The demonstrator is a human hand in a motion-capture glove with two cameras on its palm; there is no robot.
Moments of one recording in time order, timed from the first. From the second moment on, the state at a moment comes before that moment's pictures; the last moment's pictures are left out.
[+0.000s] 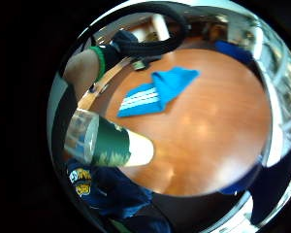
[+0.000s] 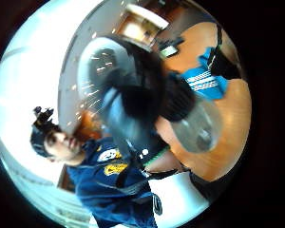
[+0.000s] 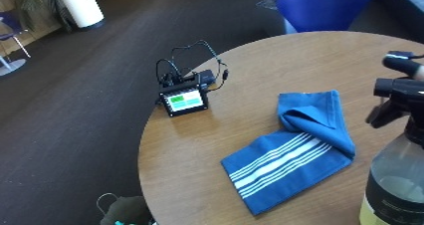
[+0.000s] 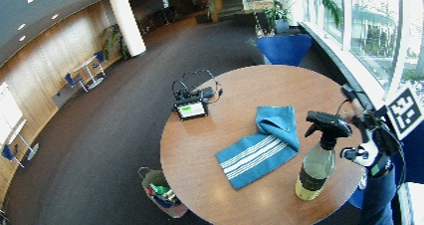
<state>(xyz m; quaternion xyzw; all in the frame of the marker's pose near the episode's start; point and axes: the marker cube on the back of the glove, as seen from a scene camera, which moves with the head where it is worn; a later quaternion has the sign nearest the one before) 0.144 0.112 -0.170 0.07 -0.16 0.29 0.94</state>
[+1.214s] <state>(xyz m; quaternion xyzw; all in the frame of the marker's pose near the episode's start) 0.239 0.046 -0.138 -0.30 -0.21 0.56 0.74</state>
